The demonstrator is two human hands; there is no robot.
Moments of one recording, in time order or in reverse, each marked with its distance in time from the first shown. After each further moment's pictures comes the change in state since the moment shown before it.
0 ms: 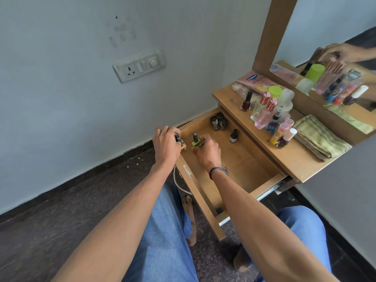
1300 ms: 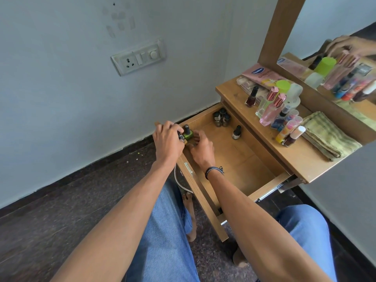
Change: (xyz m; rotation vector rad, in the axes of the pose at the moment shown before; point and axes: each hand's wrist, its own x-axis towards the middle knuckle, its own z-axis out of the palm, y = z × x) left_hand 0.000 0.000 0.001 0.072 -0.055 0.028; right_hand -0.006 -0.009 0.022 0.130 -0.055 -0.068
